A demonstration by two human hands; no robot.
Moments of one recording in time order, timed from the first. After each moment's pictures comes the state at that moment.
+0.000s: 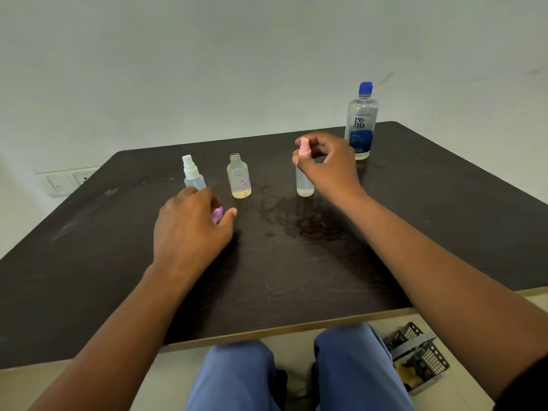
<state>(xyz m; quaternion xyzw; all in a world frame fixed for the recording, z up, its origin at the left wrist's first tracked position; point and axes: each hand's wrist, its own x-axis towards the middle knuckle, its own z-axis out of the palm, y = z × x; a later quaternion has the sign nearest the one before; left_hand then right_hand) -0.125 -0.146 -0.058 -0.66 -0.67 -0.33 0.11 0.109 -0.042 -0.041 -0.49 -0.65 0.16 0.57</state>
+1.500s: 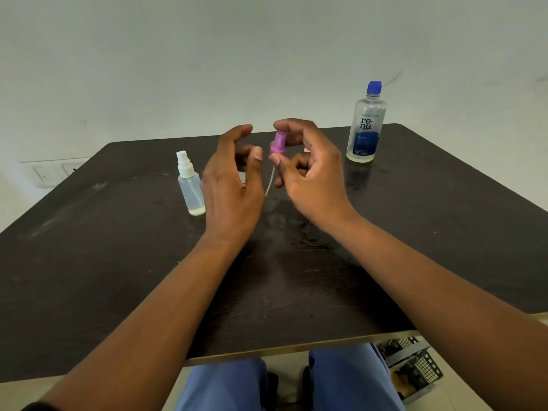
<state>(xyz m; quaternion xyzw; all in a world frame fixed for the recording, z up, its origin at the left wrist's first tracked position) -0.062 -0.095 -0.049 -0.63 -0.47 -0.62 -0.01 0.077 -0.074 -0.037 -0.33 -0.69 0.19 0.62</state>
